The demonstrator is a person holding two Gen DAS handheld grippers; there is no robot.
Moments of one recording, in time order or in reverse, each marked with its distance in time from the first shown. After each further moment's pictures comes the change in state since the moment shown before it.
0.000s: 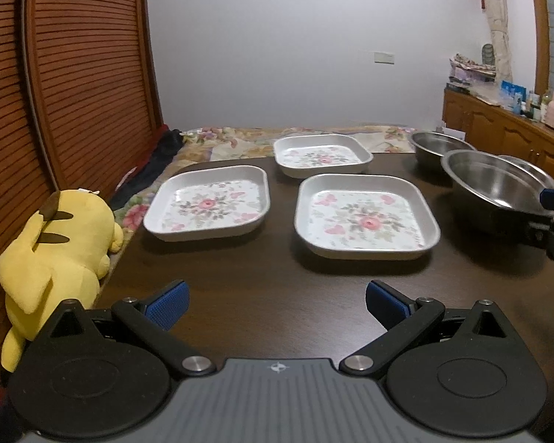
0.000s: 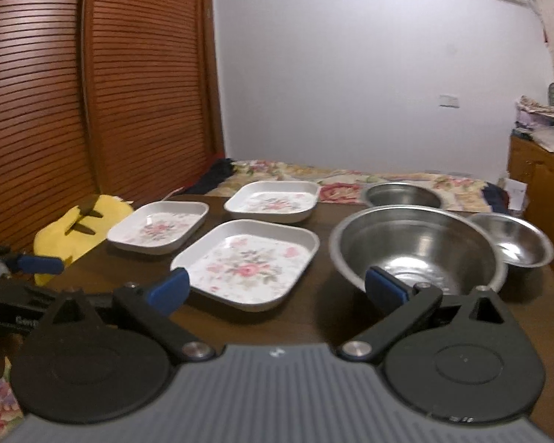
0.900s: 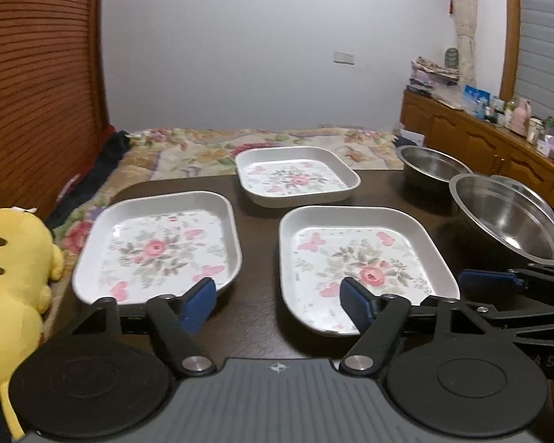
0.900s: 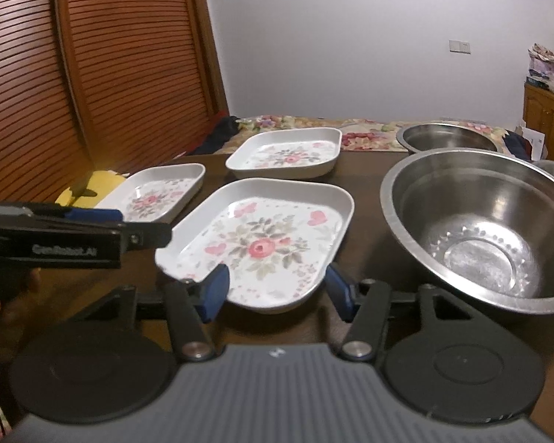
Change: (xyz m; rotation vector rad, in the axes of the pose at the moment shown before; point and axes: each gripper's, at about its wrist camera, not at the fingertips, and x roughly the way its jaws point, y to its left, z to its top) left arm 0.081 0.017 0.044 0.015 0.017 -0.202; right arm 0.077 0.001 -0.006 0.079 0.151 0.020
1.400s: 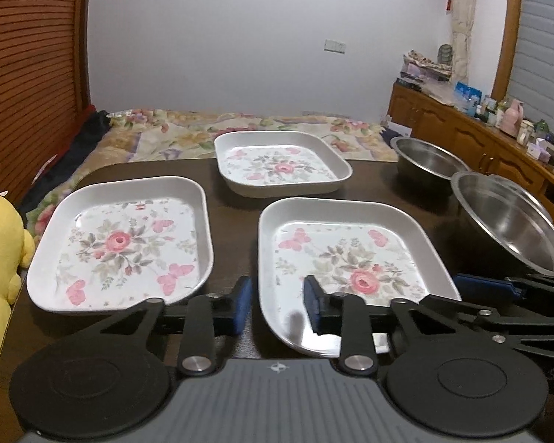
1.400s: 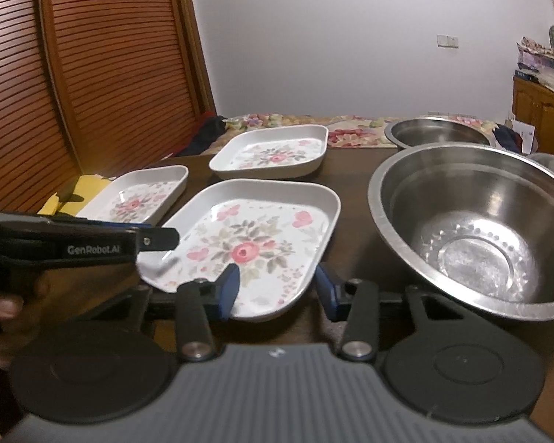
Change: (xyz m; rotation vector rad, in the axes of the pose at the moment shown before) left arm 0.031 0.002 0.005 -0.035 0.047 -0.055; right arm 0.009 -0.006 0.002 0.030 0.009 -0.031
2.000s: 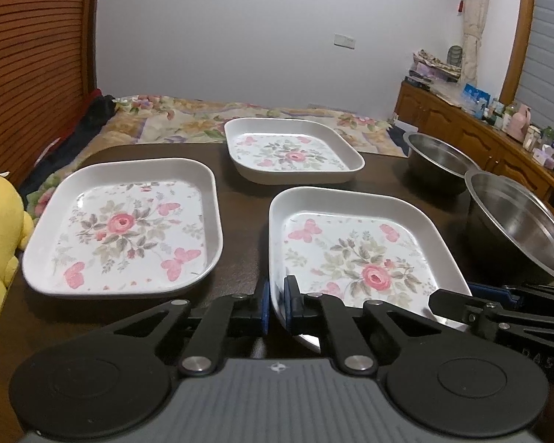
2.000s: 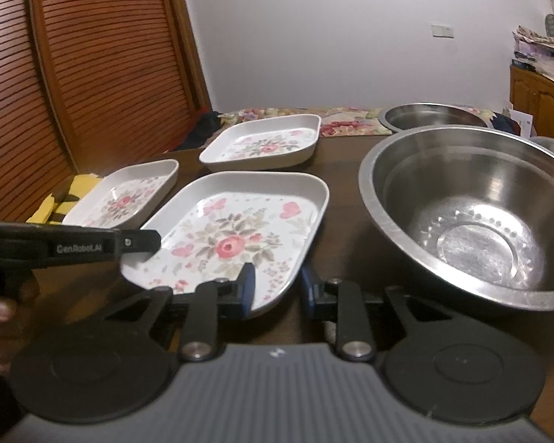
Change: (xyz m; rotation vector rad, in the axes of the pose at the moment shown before) left arm 0.005 0.008 -0.005 -0.043 0.022 0.002; right arm 0.007 -0.008 -0.005 0.015 0.015 0.003
